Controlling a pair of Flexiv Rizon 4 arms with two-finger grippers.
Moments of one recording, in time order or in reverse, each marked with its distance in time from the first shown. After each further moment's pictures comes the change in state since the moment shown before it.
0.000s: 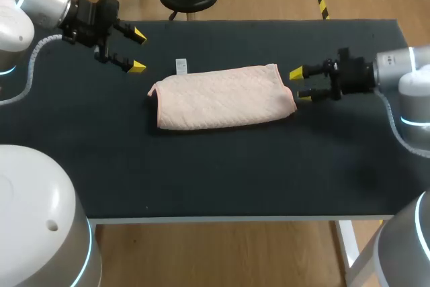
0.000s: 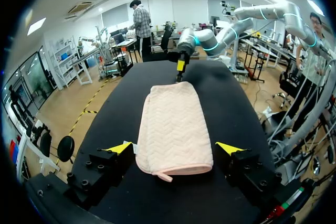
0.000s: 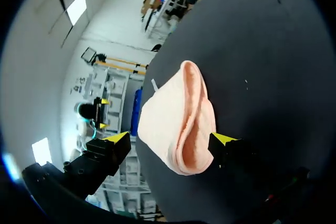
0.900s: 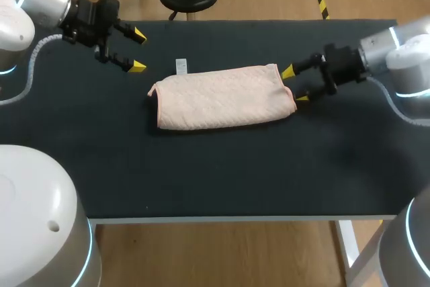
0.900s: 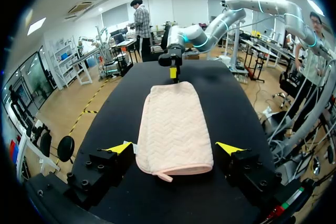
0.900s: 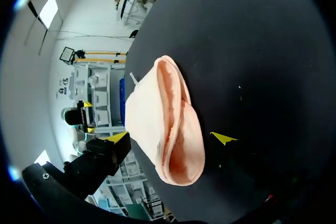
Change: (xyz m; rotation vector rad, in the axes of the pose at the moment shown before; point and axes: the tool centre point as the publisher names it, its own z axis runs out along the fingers) left arm 0.000 0.000 0.000 -0.001 0.000 0.000; right arm -0.018 0.016 0.020 0.178 -0.130 0.084
